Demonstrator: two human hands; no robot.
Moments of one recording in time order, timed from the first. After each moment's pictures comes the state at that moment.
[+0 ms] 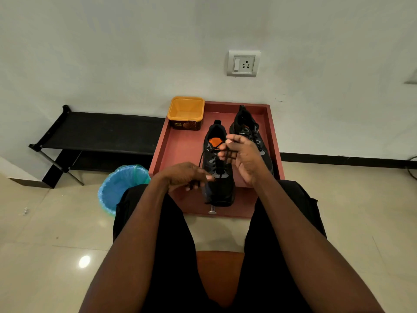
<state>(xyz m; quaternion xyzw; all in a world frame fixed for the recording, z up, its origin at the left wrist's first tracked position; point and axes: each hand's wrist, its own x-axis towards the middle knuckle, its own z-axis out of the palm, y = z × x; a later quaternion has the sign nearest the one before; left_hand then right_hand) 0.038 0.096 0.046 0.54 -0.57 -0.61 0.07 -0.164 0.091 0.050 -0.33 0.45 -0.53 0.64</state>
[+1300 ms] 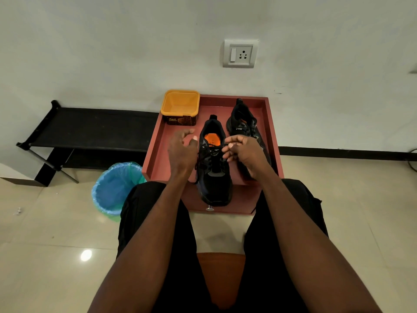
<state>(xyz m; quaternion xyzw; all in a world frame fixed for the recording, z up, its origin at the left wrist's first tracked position) -0.010 0.070 0.028 0.64 -0.51 -0.31 0.49 -0.186 0.072 0.033 -0.45 0.58 -0.42 0.53</state>
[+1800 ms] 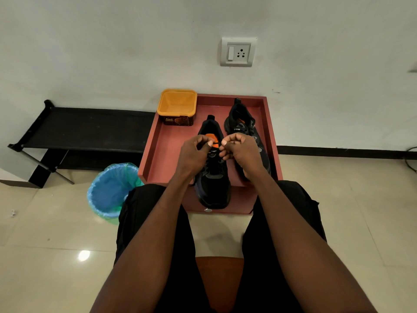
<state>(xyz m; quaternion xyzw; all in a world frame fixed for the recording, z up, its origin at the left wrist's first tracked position) -0.025 0.055 0.013 0.54 -0.60 -0.40 0.43 -0.179 0.066 0.030 -0.45 0.58 -0.46 0.50</state>
